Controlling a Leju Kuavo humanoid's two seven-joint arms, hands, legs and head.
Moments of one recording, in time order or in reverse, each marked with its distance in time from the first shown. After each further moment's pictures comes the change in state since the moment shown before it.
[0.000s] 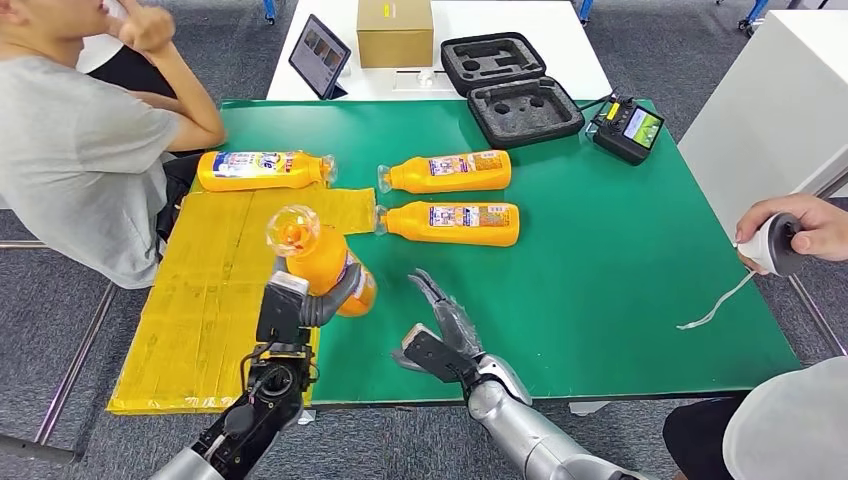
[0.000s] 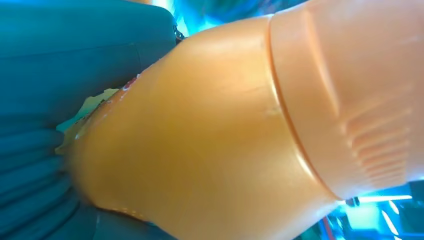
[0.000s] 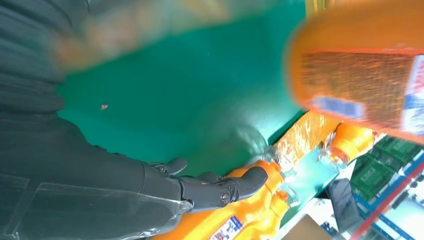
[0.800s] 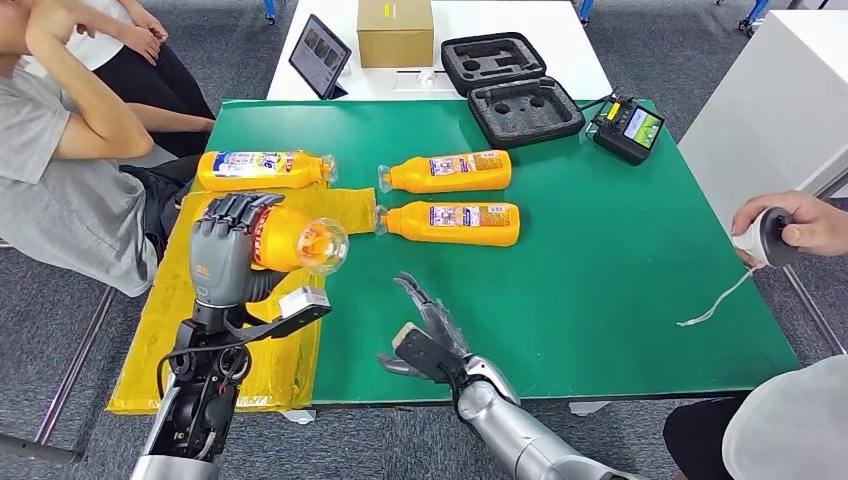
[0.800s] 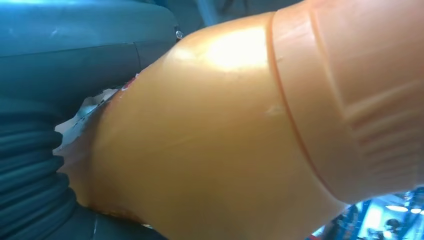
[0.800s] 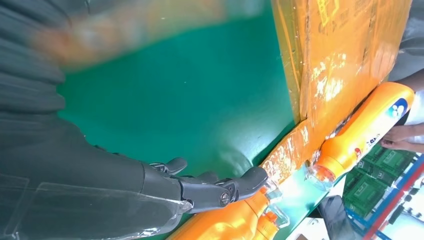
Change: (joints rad) left arm 0.072 -0.136 0.613 -0.234 -1.245 0.031 -0.004; right arm 0.000 0.035 0.000 0.000 -0.037 0.061 0.000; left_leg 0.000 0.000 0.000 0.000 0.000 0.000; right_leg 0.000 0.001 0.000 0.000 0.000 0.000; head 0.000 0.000
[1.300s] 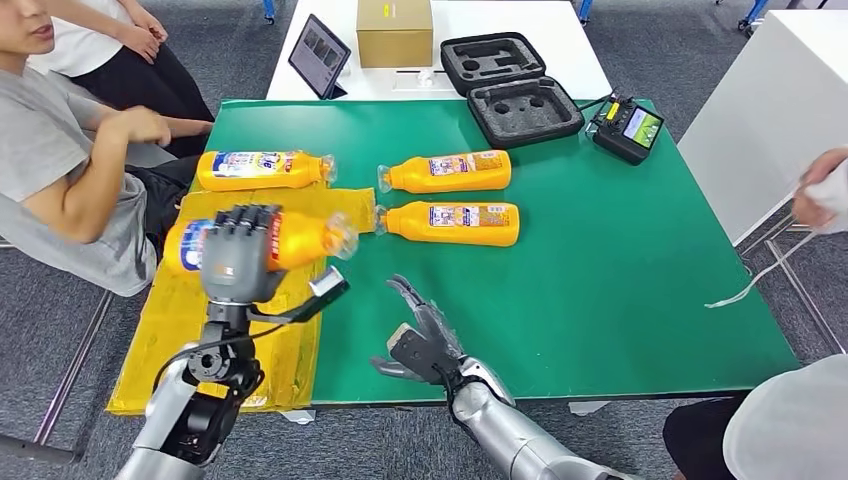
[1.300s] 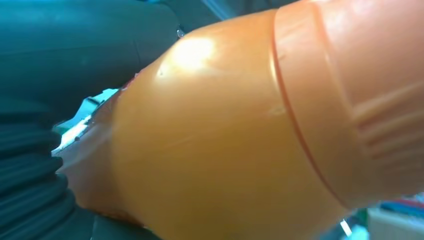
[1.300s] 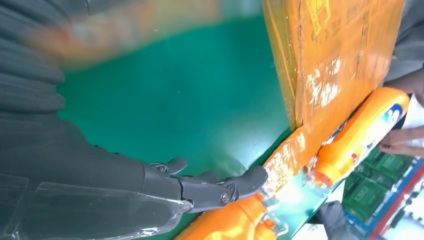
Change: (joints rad) left arm -0.037 0.149 -0.271 0.129 -0.374 0.000 0.721; right arm -0.001 0.015 0.001 0.008 -0.035 0.011 0.000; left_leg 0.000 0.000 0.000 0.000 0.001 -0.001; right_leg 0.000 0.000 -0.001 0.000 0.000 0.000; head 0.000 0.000
